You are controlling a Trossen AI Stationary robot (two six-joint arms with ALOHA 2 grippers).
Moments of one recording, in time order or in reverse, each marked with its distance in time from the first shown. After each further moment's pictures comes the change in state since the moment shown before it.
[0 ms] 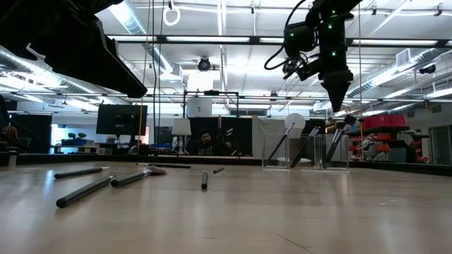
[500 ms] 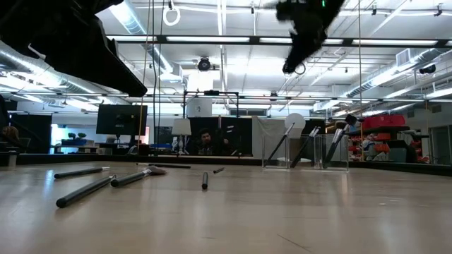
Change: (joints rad) left arm 0.000 0.000 0.000 0.001 -0.007 -0.026; right arm 0.421 -0.127 -0.001 0.413 -0.021 0.281
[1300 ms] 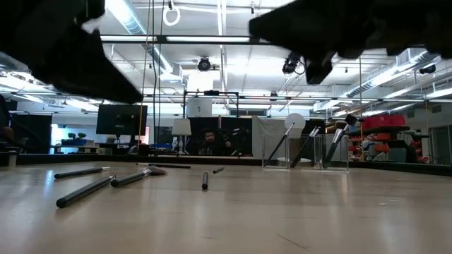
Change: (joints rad) left arm -0.069 0.120 0.000 -0.007 -0.202 -0.432; right arm 0.636 0.445 -0.609 1.973 0.188 0.027
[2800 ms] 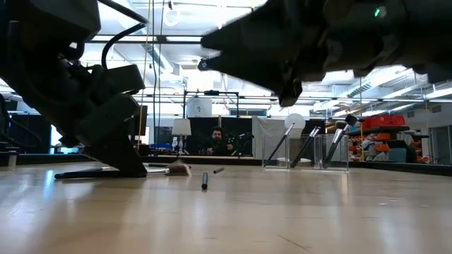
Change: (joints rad) left arm 0.161 0.185 0.000 -0.019 0.358 -0.163; right arm -0.036 0.170 0.150 -0.002 -0.018 0.073
